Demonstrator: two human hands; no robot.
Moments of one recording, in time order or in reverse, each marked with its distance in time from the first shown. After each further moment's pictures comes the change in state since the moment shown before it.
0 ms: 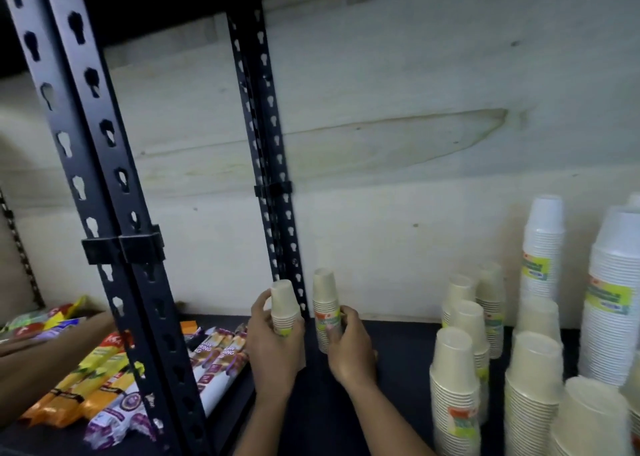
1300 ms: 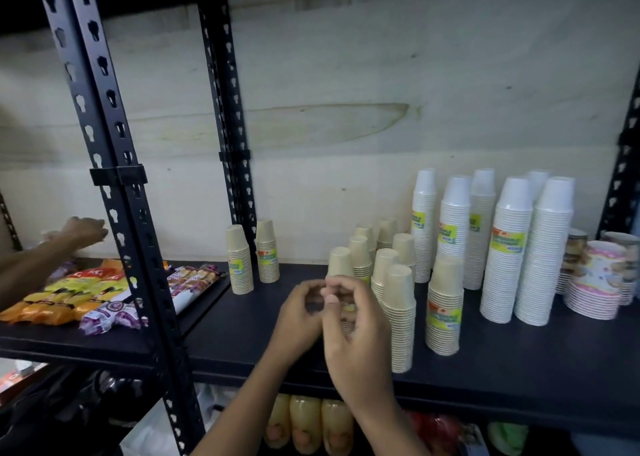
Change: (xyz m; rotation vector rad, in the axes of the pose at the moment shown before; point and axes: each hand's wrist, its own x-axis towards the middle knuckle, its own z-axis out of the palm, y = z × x) left_hand -0.170 0.087 0.021 -0.019 -0.605 0.007; right_hand -0.220 -0.006 -0.207 0.314 0.291 -0.594
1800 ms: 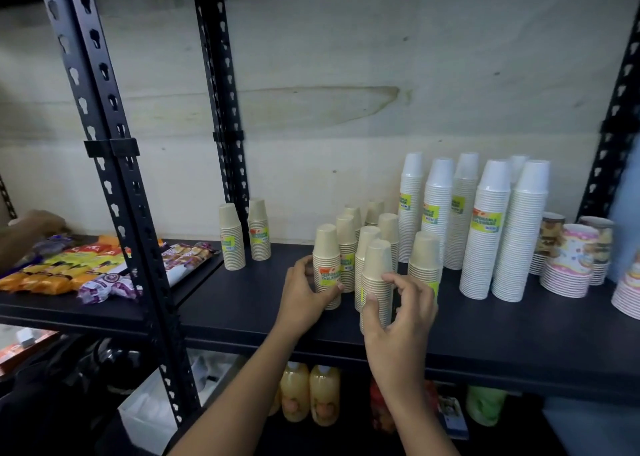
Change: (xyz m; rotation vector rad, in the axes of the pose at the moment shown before) left_hand 0.000 -0.006 0.036 0.120 0.109 -0.018; right_hand -0.021 0.049 -0.064 -0.294 0.195 0.041
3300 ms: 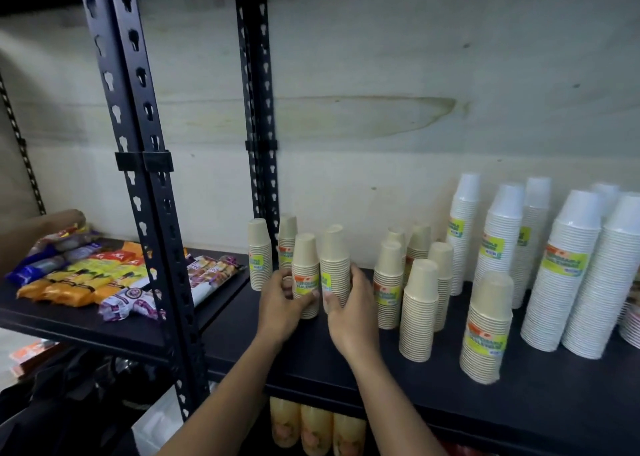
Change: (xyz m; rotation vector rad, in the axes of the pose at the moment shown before) left_hand 0.054 -0.056 -0.071 -0.142 0.186 -0.153; right_hand 0.032 0.001 0.159 0.009 -0.450 0.223
